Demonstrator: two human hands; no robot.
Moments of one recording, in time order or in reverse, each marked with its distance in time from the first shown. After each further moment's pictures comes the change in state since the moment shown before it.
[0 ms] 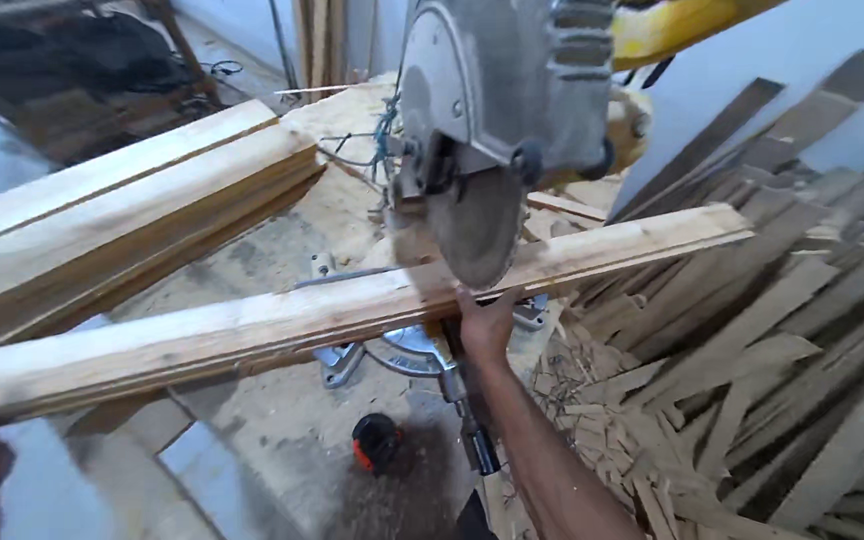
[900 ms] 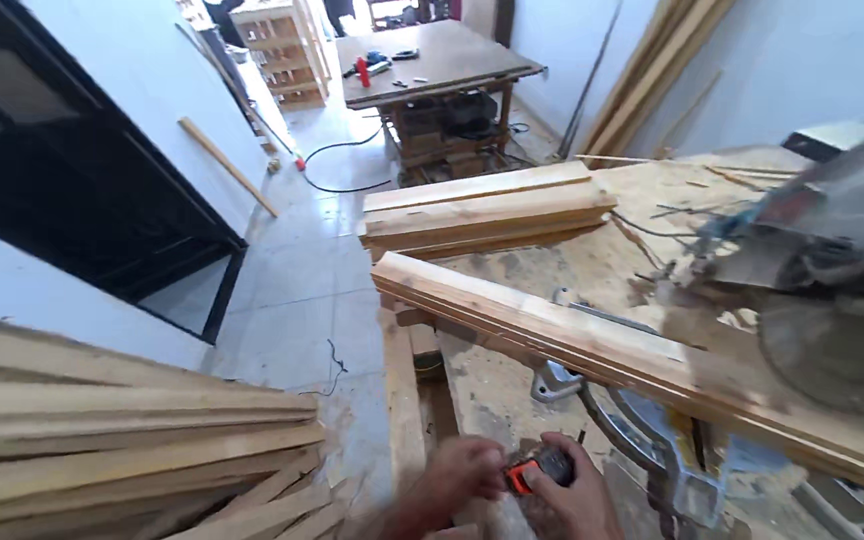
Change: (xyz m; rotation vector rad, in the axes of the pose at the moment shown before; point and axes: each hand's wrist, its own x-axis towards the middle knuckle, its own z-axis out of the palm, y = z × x) left_hand -0.244 -0.050 -0.007 -0.331 -0.860 -0.488; right_hand -0.201 0.048 0.001 -0.114 -1.043 -0.340
